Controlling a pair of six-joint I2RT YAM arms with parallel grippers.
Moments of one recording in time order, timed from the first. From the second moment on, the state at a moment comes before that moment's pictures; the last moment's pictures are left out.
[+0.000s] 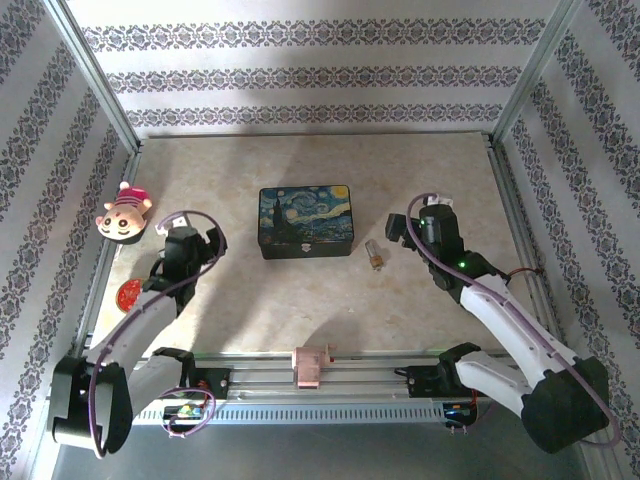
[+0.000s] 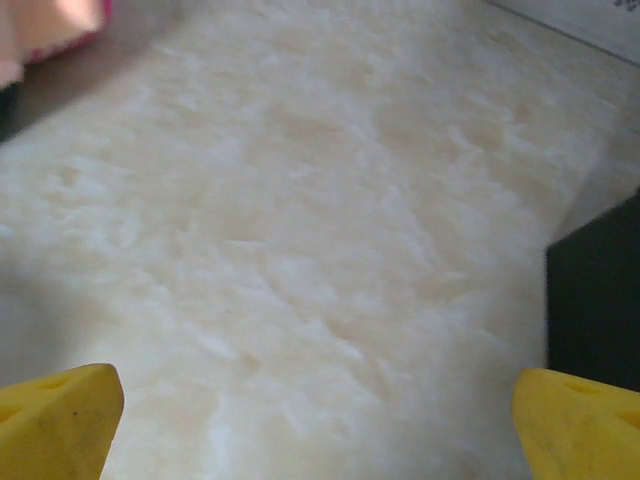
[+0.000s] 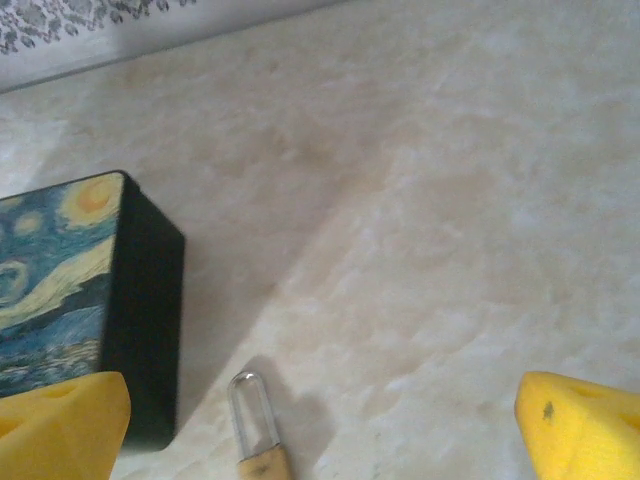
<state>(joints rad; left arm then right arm) -0.11 0.99 0.42 -0.01 -0.29 -0.44 0.36 0.99 0.69 -0.29 0.26 0.41</state>
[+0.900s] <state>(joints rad) -0.02 1.32 0.24 0.76 -0.12 0.03 0.17 1.08 0.22 0.59 0.29 0.03</state>
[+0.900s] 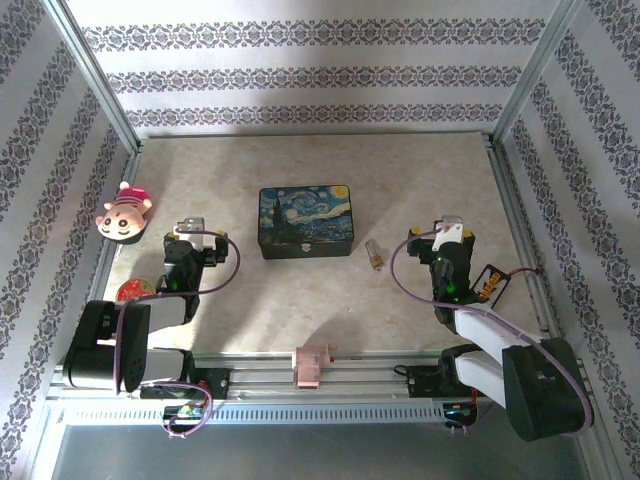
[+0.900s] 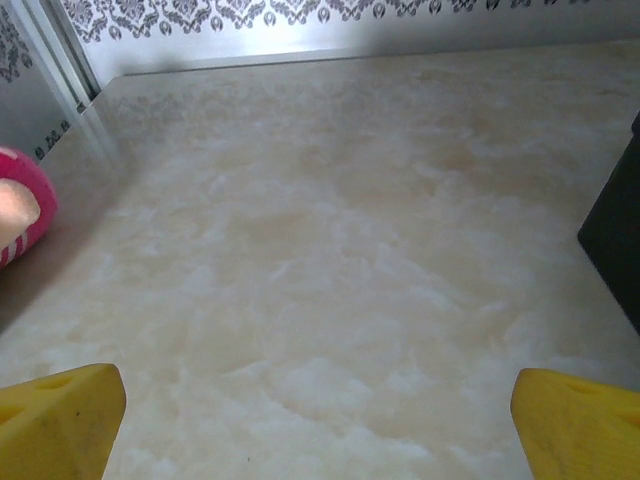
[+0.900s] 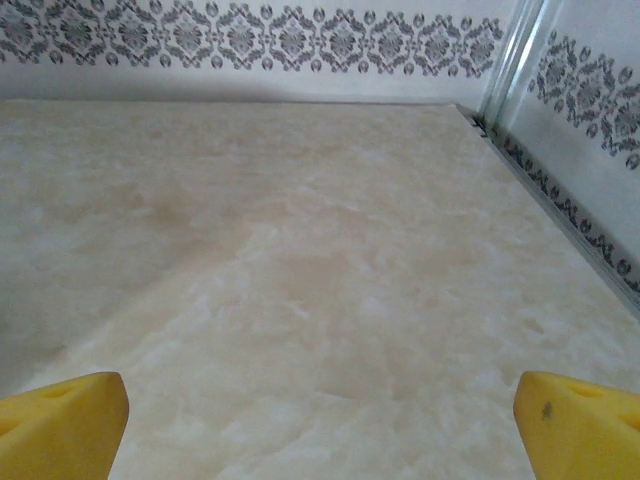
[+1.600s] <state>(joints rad) 0.17 1.42 0.26 0.91 0.20 -0.09 0.13 1.16 0.20 0.73 0.19 0.02</state>
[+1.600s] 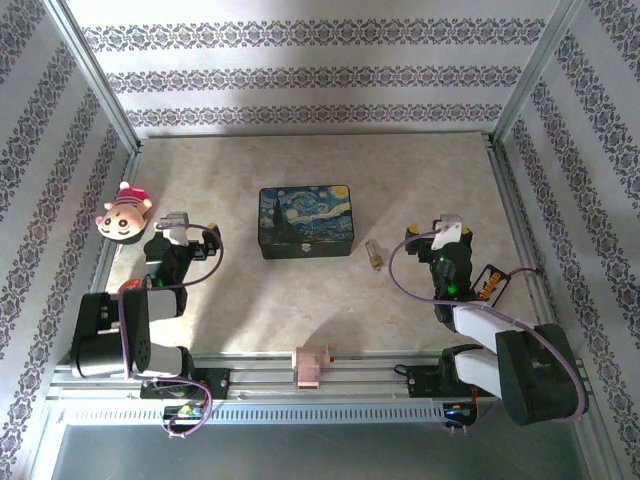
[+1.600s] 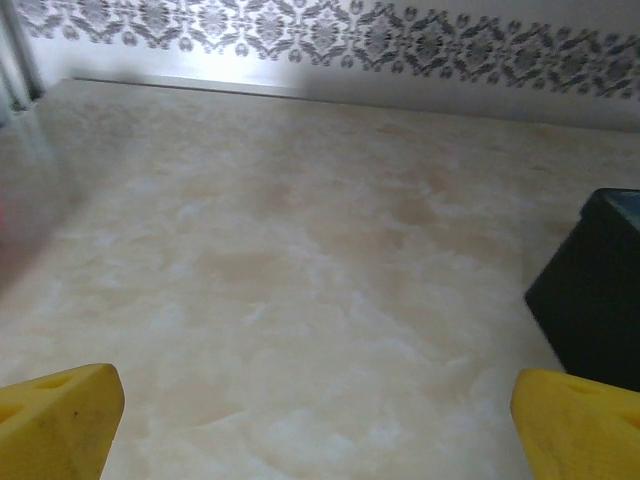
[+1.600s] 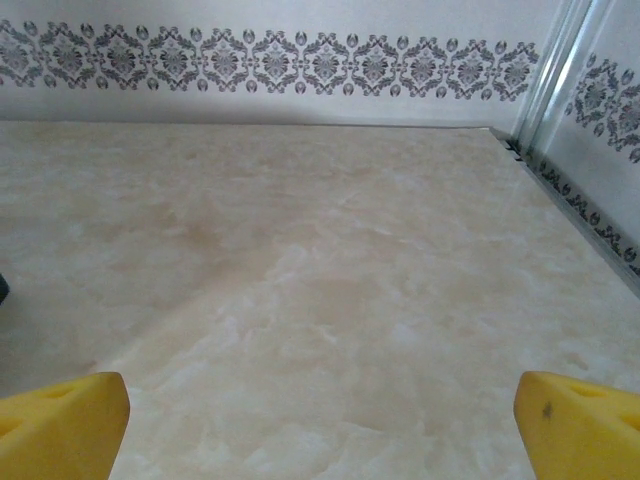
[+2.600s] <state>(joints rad) 0.07 1.59 0.35 0.94 0.19 -0.02 0.01 1.53 0.24 0.99 -0.04 -0.02</state>
